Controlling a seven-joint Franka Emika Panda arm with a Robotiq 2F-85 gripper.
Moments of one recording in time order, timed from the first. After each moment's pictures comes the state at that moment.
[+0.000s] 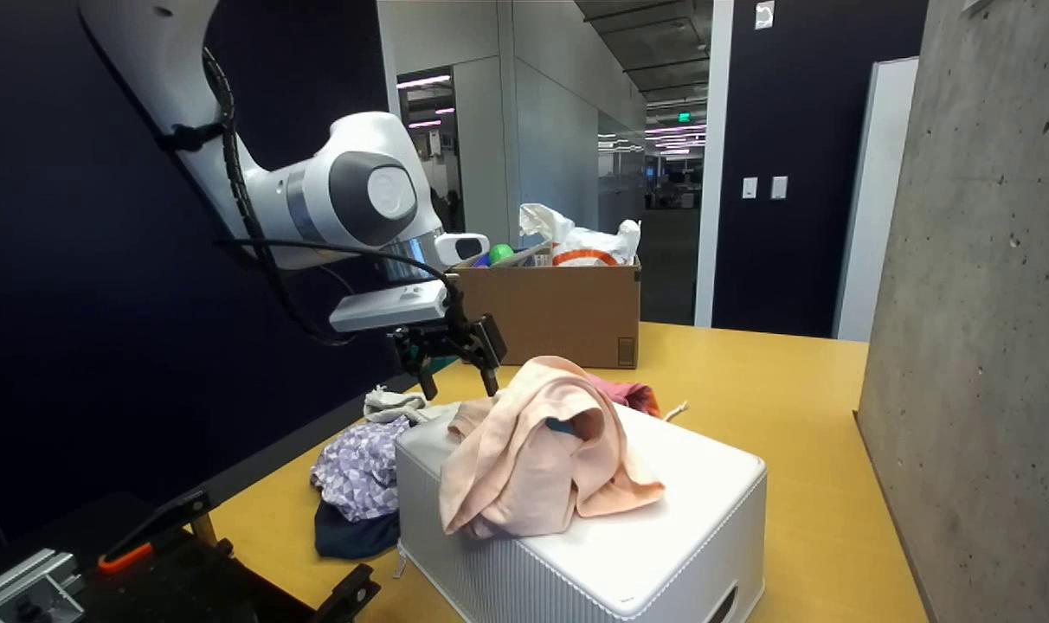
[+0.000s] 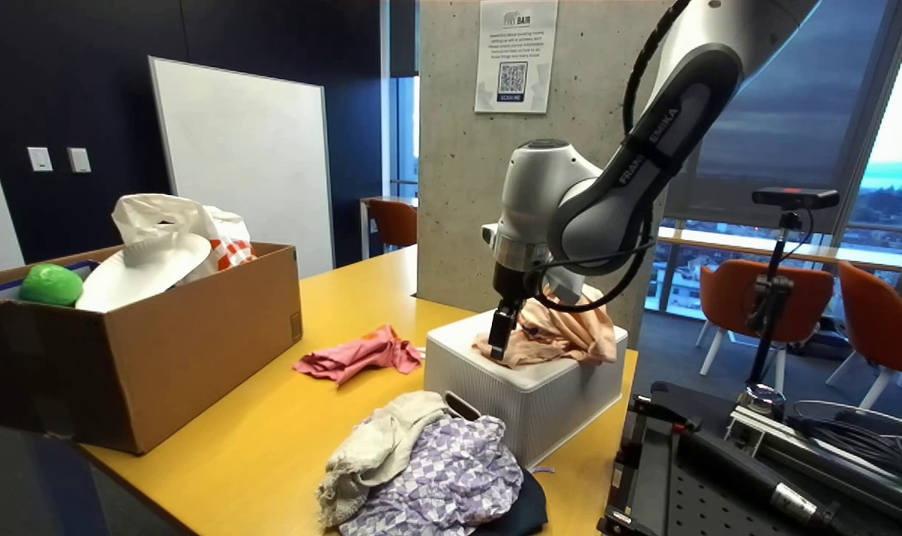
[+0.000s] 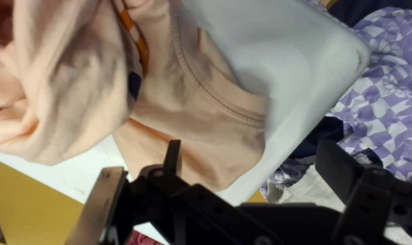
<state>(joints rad) -0.03 0.40 -0.06 -2.23 -0.36 2.79 0.02</state>
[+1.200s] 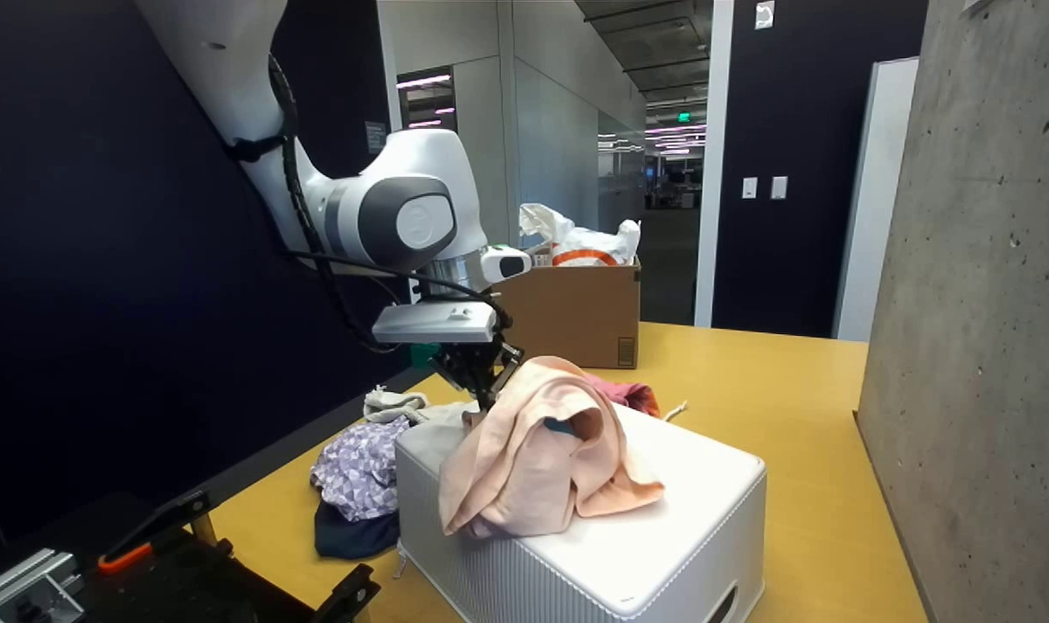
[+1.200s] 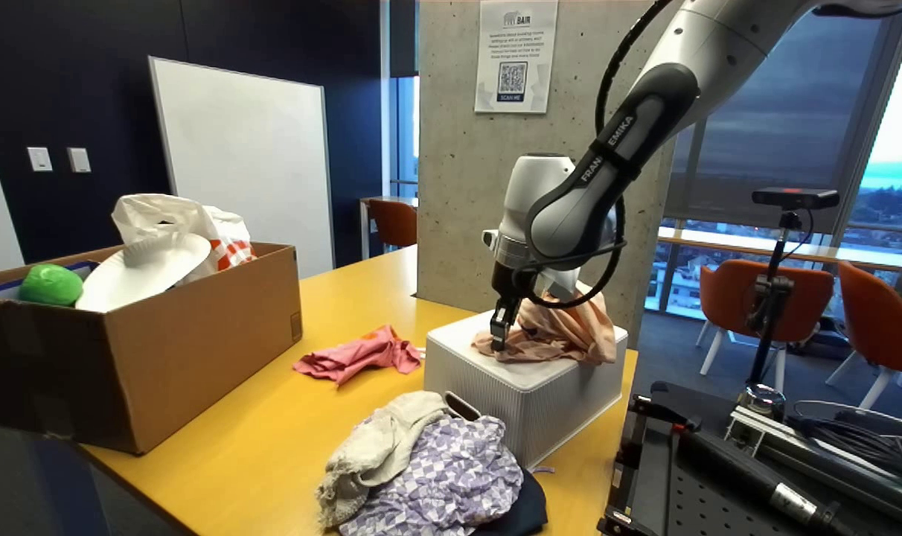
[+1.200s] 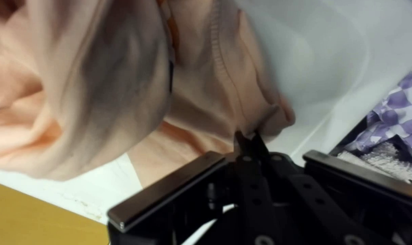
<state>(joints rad) -0.16 0.48 0.03 -2.14 -0.13 2.81 -0.25</state>
